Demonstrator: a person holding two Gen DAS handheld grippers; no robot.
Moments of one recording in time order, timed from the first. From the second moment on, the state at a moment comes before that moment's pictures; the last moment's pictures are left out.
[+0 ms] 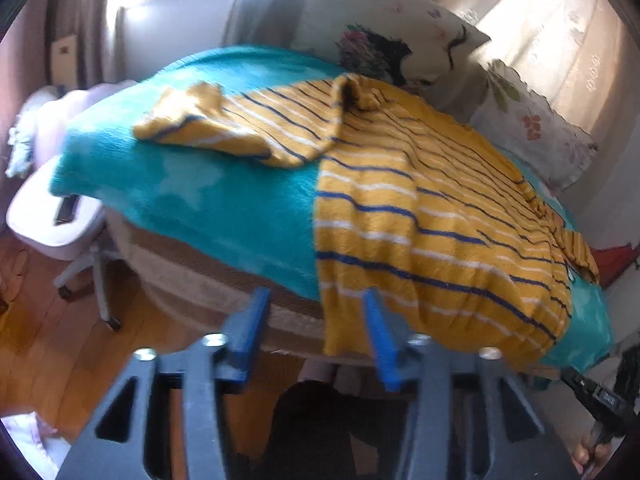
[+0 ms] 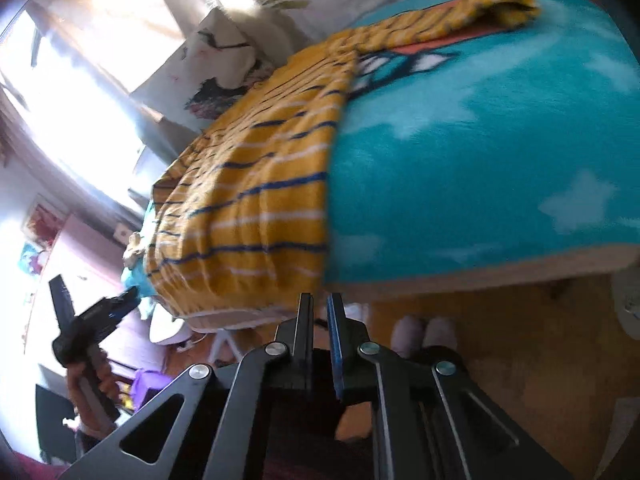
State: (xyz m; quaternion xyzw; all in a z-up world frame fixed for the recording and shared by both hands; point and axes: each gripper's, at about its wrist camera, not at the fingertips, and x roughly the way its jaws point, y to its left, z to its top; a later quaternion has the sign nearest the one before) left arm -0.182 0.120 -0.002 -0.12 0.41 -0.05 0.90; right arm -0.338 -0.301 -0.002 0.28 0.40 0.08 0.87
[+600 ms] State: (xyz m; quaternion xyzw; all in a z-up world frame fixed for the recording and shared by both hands) left arm -0.091 0.078 0.064 -0.06 0.34 -0.09 0.93; right arm -0.227 -0.297 0.101 0.23 0.26 0.02 0.94
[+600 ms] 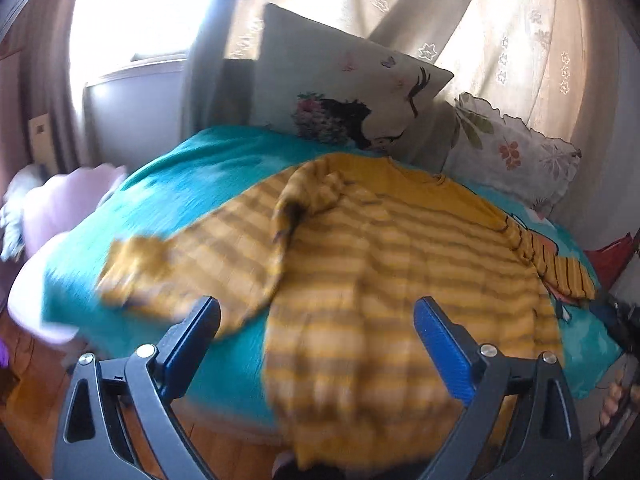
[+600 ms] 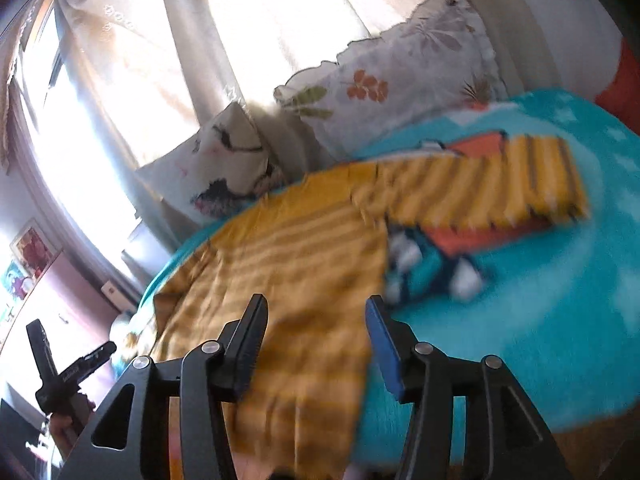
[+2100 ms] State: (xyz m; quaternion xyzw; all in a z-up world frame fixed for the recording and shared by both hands) left arm 0.007 0.221 0.019 -0.11 0.57 0.03 0.82; right arm -0.016 -0.199 0.162 0.21 0.51 0.07 0.83
